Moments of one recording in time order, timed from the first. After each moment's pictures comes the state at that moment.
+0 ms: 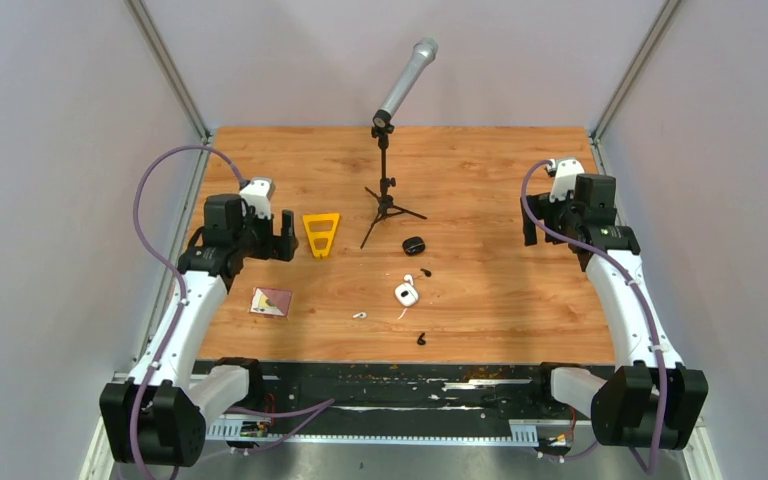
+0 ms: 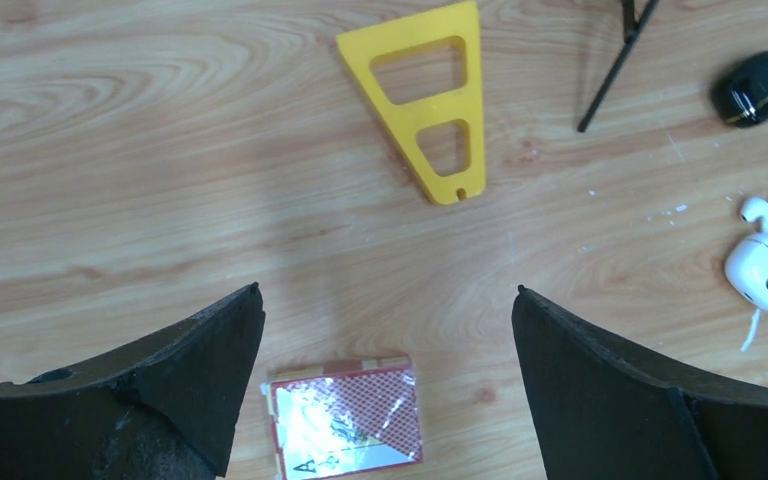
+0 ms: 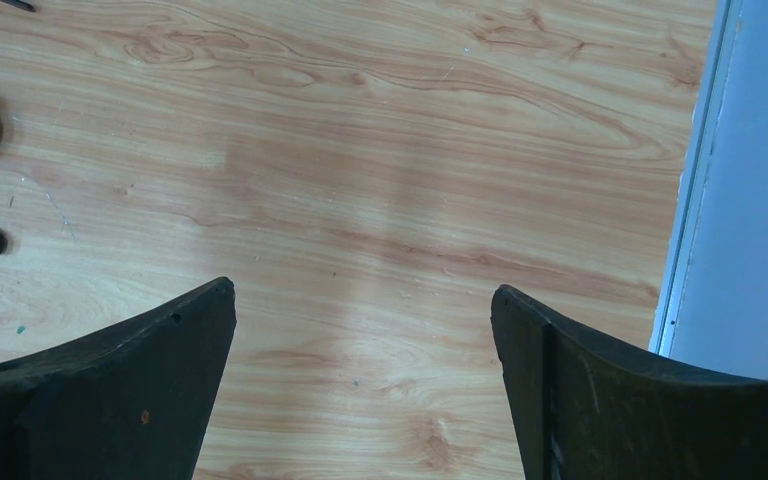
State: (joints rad) left arm -0.05 1.02 0.83 -0.48 0.18 0.04; right arm -0.05 1.14 1.00 -0.56 -0.10 -0.22
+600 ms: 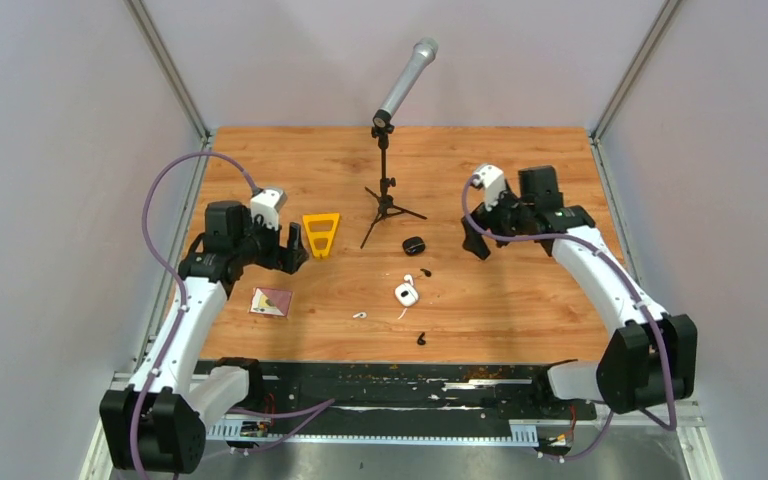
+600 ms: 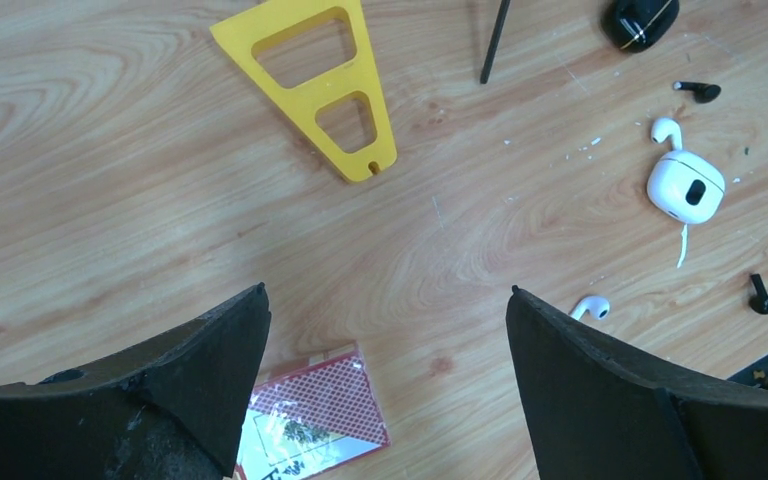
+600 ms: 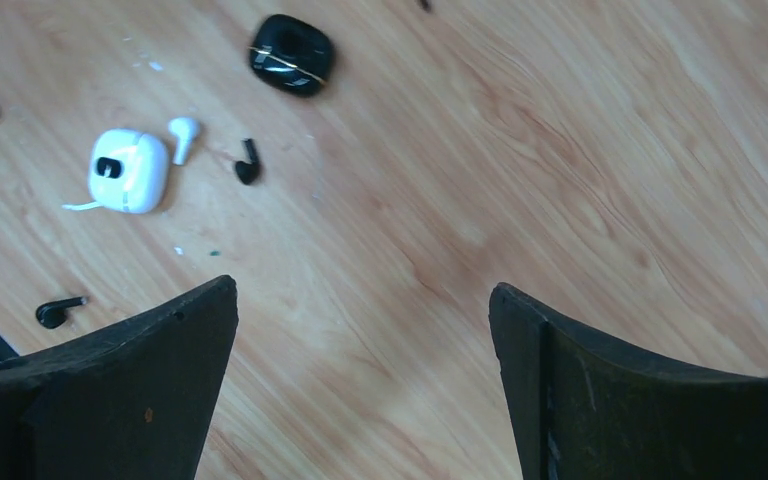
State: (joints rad) left arm -0.05 1.00 0.79 -0.51 0.40 0.12; right arm 0.17 1.29 1.05 -0.56 -0.44 -0.42
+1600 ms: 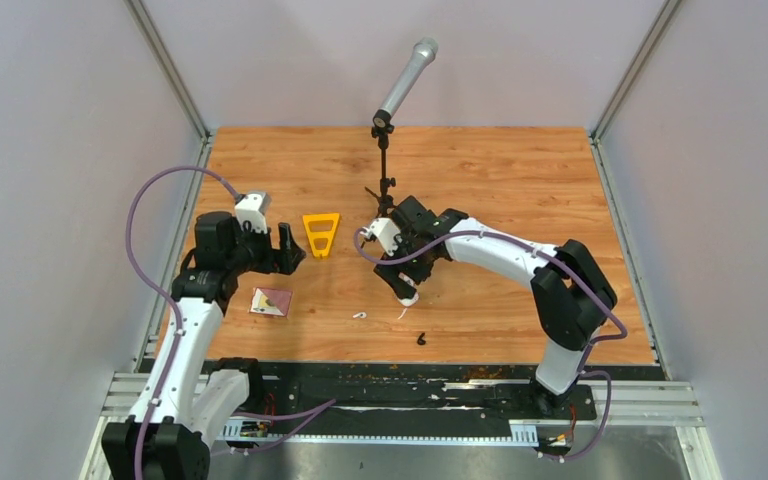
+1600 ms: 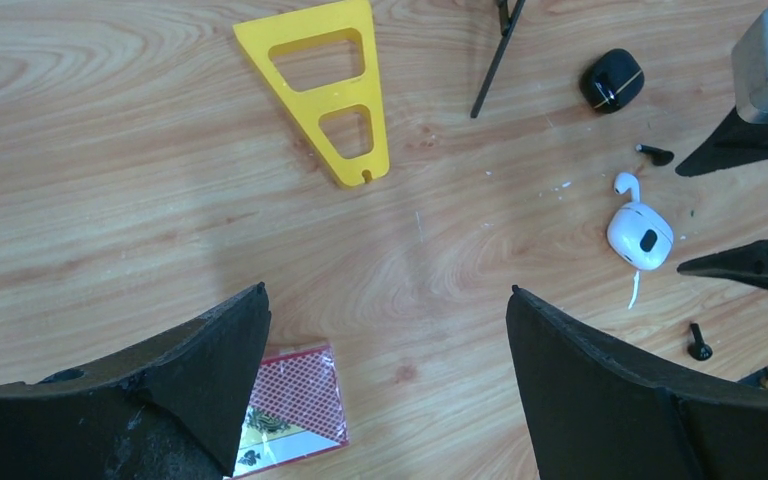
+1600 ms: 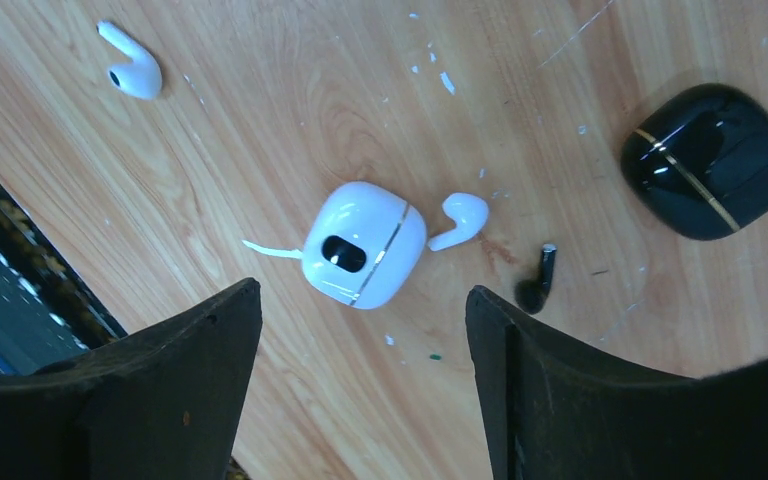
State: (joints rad) left arm -0.01 0.85 0.71 -0.47 0.41 -0.04; right arm 0.77 1.77 1.29 -0.69 -0.27 -0.32
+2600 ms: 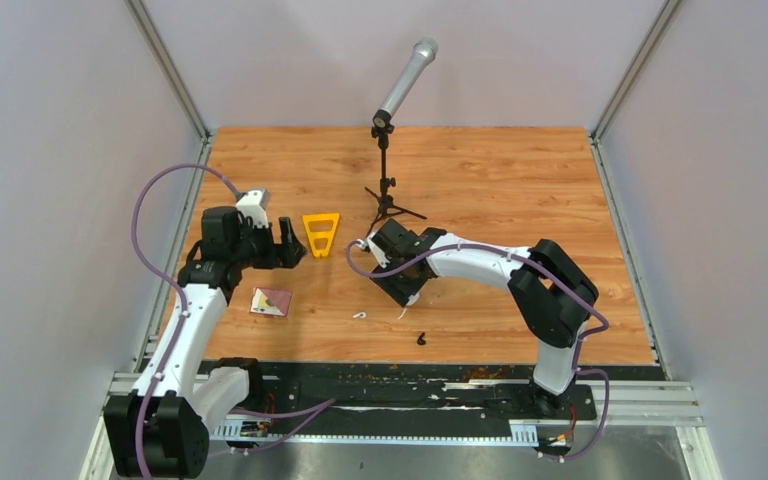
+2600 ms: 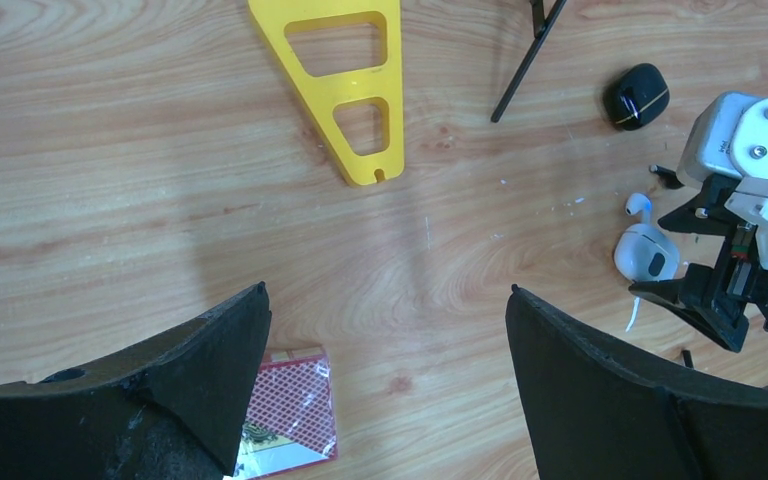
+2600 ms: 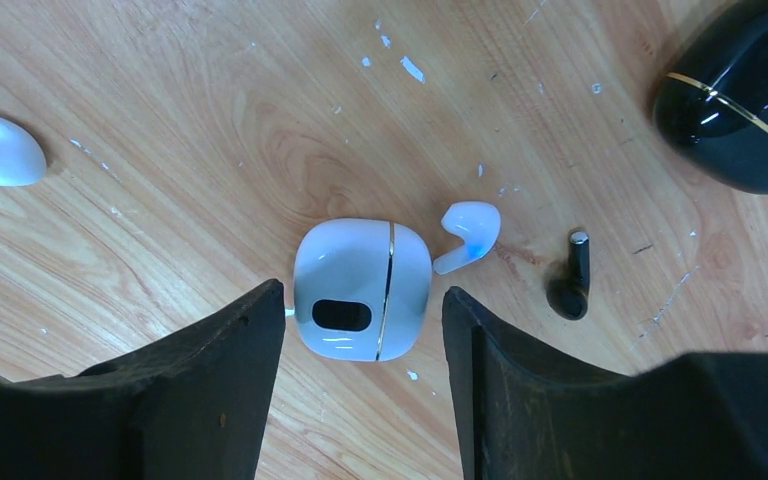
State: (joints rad) left arm -0.01 0.96 0.71 -0.42 0.37 -0.12; right arm 0.88 1.85 1.24 -0.61 0.02 -0.02
